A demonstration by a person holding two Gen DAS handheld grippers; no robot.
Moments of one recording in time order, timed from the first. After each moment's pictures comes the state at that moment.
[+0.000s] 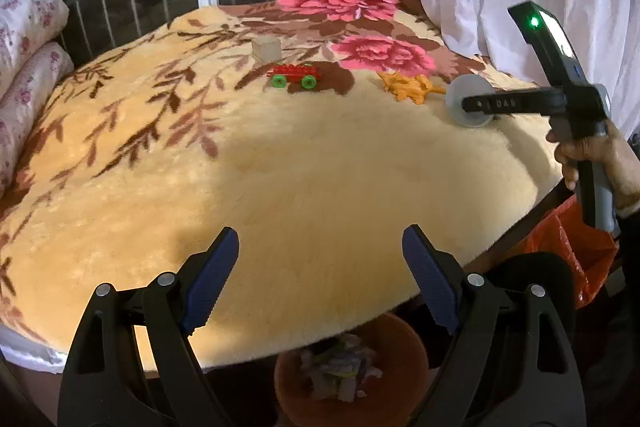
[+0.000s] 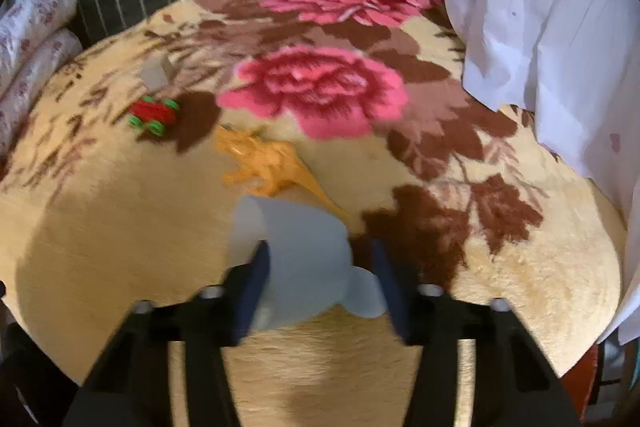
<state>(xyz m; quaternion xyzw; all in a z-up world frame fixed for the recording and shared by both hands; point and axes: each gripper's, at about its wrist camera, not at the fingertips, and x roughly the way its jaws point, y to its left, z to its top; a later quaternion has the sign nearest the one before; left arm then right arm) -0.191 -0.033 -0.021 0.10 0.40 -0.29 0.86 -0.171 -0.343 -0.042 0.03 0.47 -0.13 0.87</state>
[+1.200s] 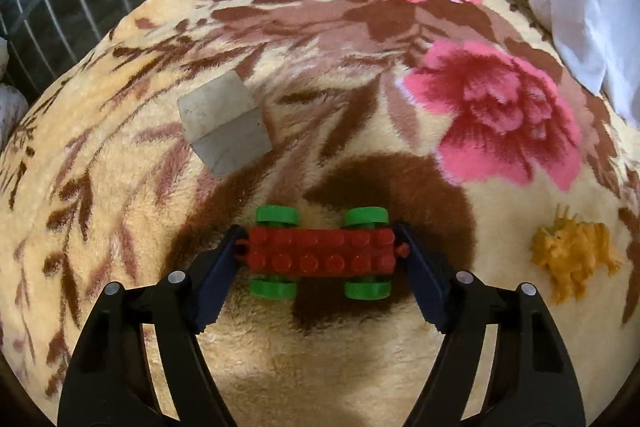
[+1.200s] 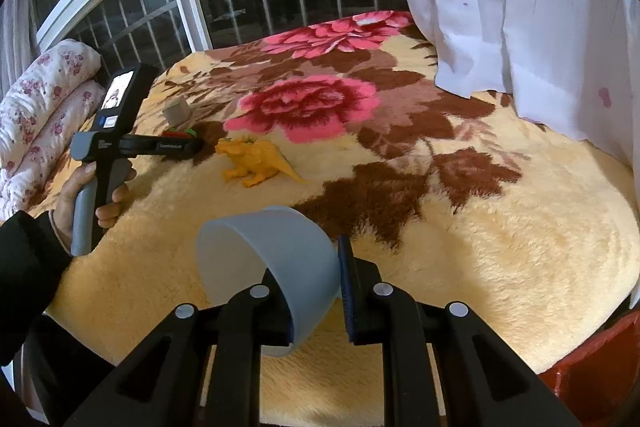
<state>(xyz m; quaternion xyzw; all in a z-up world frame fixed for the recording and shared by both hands) 0.050 -0.172 -0.072 0.14 0.45 -0.23 0.85 -0.246 -0.378 -0.041 0.10 0.37 -0.09 0.92</state>
